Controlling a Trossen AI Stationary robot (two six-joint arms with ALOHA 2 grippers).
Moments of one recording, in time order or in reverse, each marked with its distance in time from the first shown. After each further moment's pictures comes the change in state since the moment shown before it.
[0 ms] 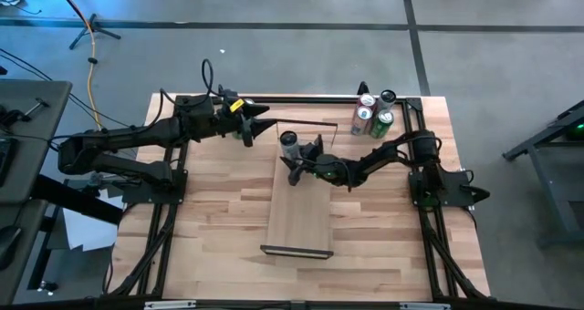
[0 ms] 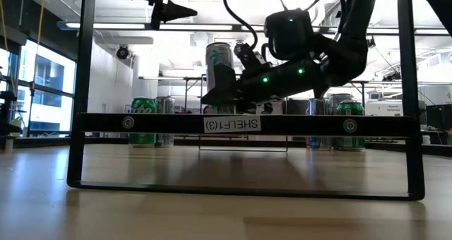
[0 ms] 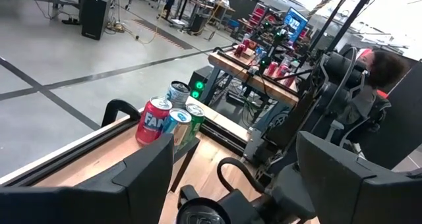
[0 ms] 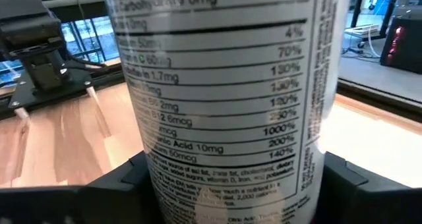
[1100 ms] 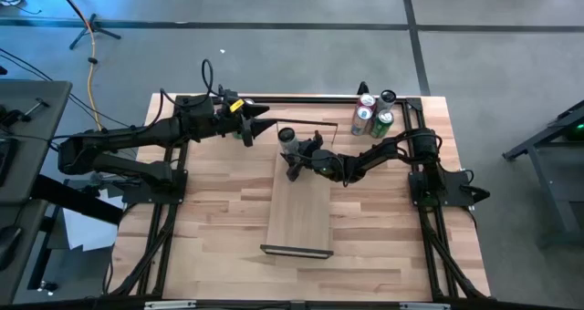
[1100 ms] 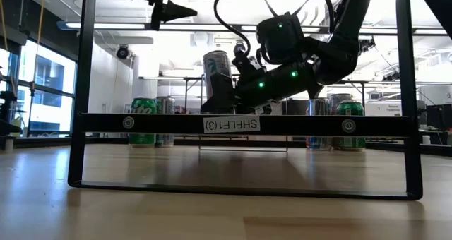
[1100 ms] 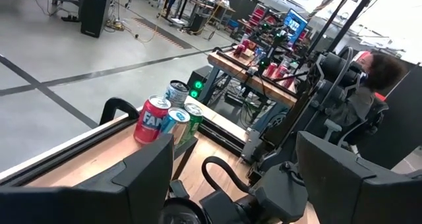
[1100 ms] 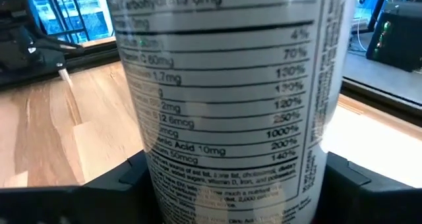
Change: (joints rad) left arm 0.000 0.000 0.000 0.000 0.000 -0.024; right arm -0.040 0.000 0.027 -0.123 -0.018 -0.008
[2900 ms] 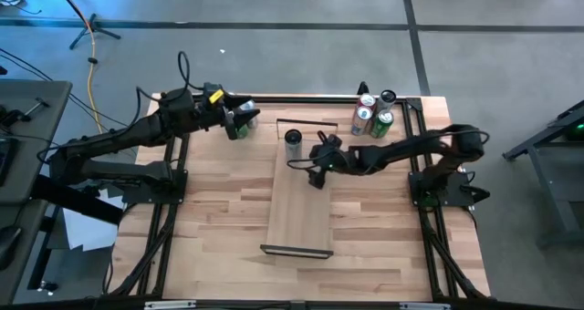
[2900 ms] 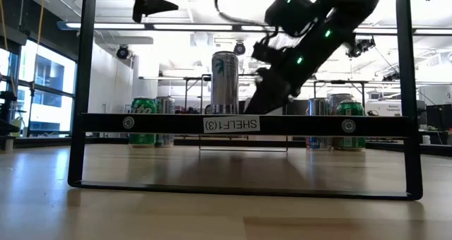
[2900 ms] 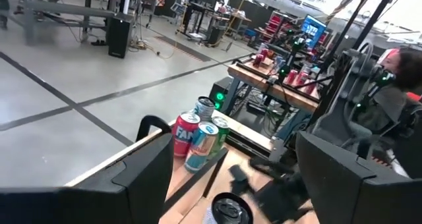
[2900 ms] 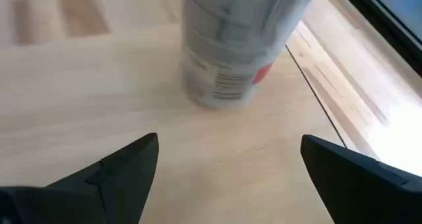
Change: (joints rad) left arm 0.087 -0.159 -0.001 -0.143 -0.004 0.111; right arm 0.016 -0.396 -0.014 -0.890 -0.172 -0.037
